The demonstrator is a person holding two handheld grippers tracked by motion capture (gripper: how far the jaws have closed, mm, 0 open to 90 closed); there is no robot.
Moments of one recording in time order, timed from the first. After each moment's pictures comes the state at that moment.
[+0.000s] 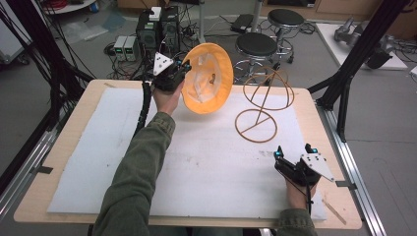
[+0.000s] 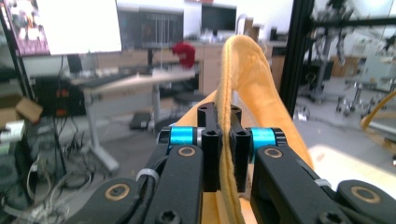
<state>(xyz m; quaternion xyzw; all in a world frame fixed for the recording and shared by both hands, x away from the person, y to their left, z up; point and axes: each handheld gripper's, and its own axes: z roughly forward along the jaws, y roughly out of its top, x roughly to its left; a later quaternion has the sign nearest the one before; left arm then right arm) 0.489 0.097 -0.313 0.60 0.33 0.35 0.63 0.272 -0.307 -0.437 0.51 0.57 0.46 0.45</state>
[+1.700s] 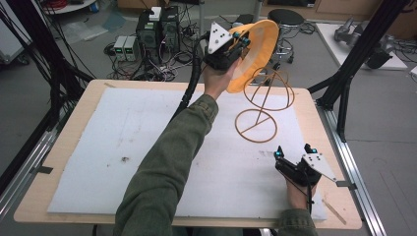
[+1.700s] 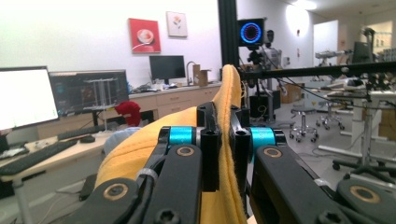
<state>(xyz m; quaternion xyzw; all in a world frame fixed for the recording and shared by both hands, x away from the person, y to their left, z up) 0.471 -0.045 -0.224 0.60 0.21 0.33 0.70 0.272 -0.308 -0.437 0.52 0.56 0.47 0.43</state>
